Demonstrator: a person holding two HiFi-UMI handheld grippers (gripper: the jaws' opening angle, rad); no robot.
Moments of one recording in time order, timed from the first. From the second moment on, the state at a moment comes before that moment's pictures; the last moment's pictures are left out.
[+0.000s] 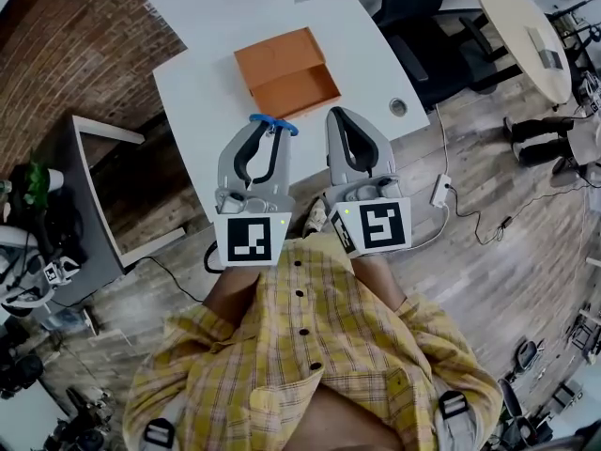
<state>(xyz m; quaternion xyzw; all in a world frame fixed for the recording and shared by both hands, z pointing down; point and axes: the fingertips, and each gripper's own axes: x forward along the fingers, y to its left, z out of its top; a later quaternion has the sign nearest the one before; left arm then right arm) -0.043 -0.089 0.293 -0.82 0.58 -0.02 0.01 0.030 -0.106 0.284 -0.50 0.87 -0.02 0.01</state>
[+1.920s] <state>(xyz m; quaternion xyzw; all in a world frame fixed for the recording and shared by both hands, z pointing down) -0.055 -0.219 0.396 -0.84 0.51 -0.20 0.01 0.014 -0.211 0.344 -0.51 0.85 -0.08 -0.02</state>
